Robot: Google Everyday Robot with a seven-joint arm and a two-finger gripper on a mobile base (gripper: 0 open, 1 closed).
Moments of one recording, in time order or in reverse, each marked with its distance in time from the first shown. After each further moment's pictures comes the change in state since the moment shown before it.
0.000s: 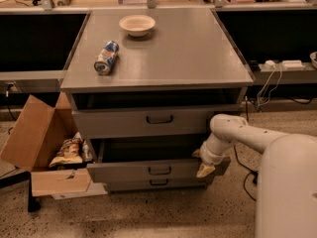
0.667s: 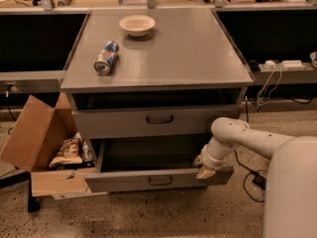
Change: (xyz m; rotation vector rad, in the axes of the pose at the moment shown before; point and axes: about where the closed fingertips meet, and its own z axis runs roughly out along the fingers) arm -0.007 0.018 -0.003 -0.007 -0.016 -0.012
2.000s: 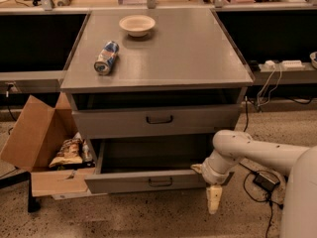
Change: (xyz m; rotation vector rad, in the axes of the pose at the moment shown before) arm -0.012 0.062 0.013 -0.051 -0.015 -0.027
